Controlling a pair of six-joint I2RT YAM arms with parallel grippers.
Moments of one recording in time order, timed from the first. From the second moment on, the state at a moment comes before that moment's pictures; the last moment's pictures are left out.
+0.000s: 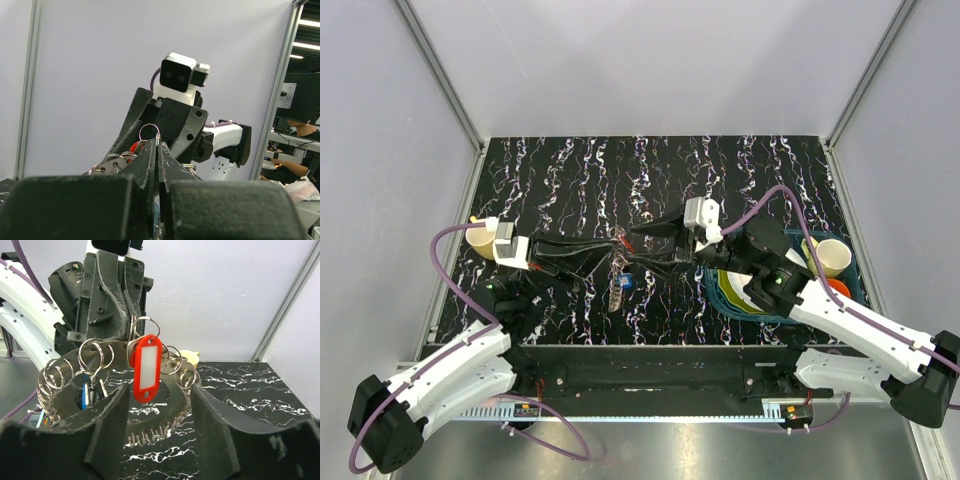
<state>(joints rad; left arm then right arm) -0.68 0.76 0.45 1.18 0.47 -0.73 0.92 1.04 0.95 0.34 -0.50 -0.04</state>
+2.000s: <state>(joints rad) -0.68 0.66 0.43 0.91 0.30 -0.64 1.01 1.02 0.89 0.21 -0.30 -0.18</state>
